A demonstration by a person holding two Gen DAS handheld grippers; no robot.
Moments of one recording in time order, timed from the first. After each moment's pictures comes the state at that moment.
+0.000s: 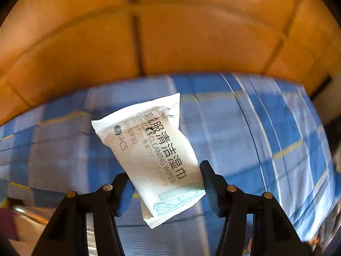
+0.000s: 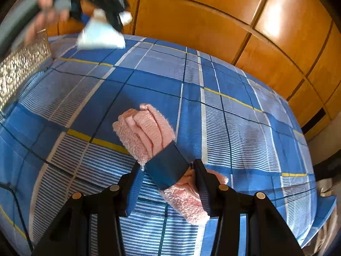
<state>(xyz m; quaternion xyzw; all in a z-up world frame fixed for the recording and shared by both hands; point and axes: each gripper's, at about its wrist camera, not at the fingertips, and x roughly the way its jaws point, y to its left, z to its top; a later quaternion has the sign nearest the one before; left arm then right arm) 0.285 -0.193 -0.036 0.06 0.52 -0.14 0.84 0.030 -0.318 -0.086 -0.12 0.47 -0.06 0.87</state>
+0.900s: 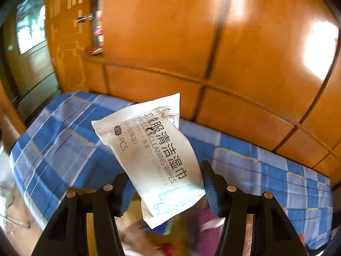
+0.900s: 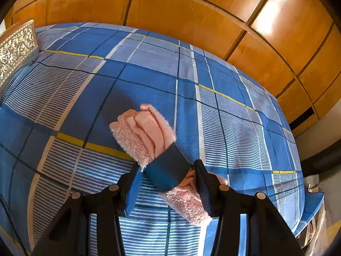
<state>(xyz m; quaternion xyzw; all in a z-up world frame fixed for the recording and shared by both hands) 0.200 0.220 0.078 -0.10 0.40 0.08 0.91 0.049 -0.306 -0.091 -0.14 0.49 -0.12 0.85</state>
